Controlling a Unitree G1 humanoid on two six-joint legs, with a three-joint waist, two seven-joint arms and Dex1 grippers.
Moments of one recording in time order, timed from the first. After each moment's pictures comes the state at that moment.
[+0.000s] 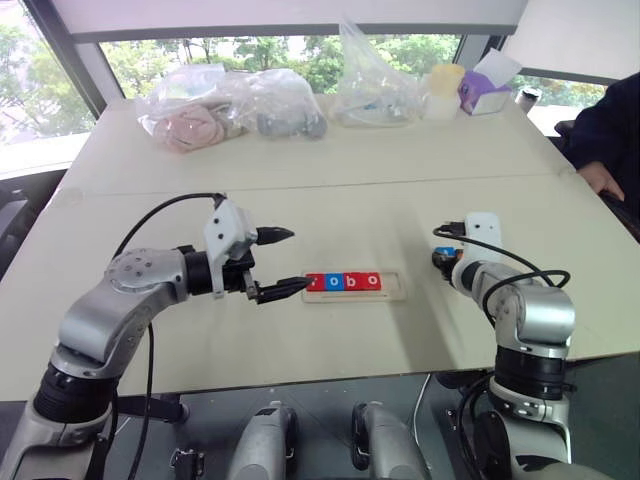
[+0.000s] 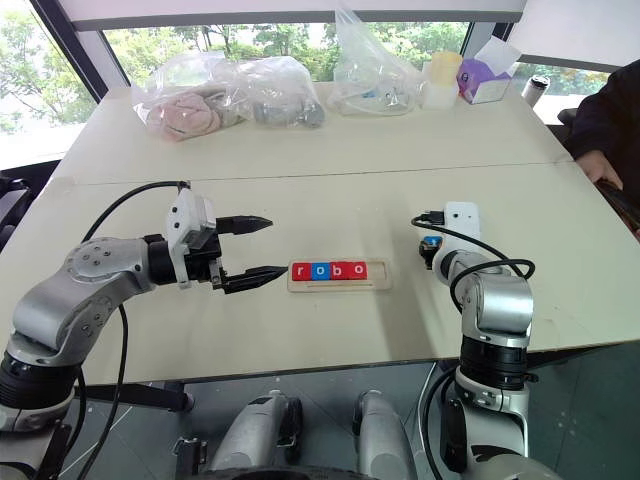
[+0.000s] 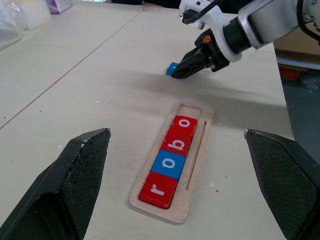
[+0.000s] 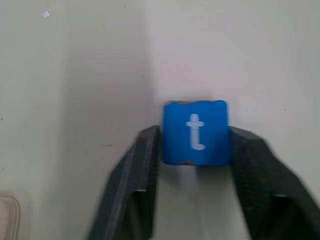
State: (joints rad) left arm -0.37 0.69 -0.03 -0.44 -0.57 0.62 -0.86; right arm -0.47 -0.24 -0.28 -0.24 0.07 1.28 0.14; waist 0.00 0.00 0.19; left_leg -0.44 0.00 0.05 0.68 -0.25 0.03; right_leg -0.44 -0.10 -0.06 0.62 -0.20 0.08
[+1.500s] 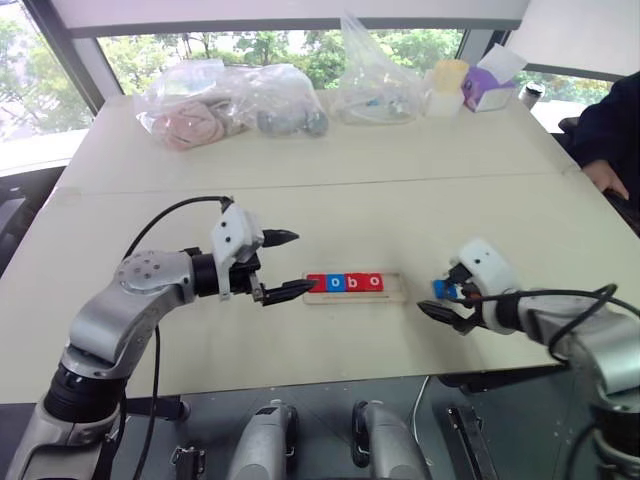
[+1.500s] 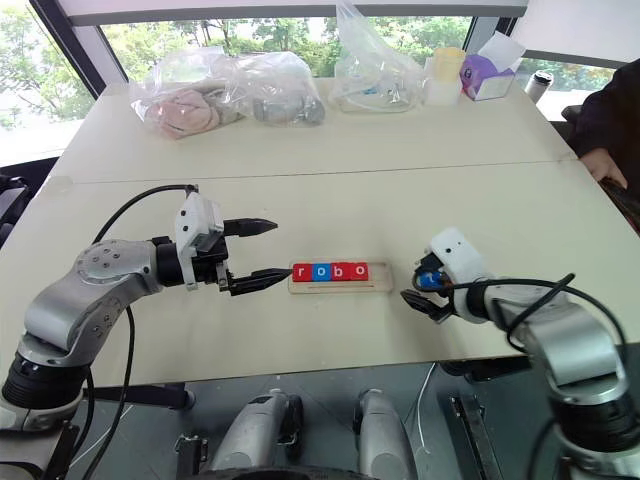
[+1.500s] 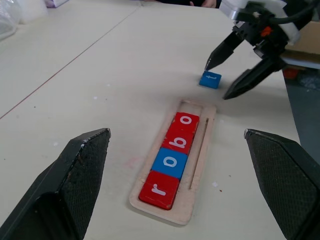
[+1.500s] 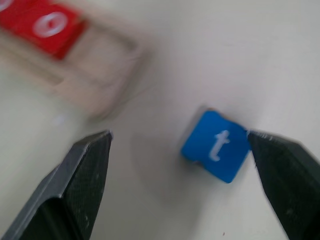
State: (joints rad) left arm -0.37 0.66 -0.05 -0.43 -0.53 0.60 -0.88; right arm -0.19 -0.91 -0.08 -0.44 0.33 1.03 0.79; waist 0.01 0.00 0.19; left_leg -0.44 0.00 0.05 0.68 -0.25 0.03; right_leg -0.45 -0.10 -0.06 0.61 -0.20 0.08
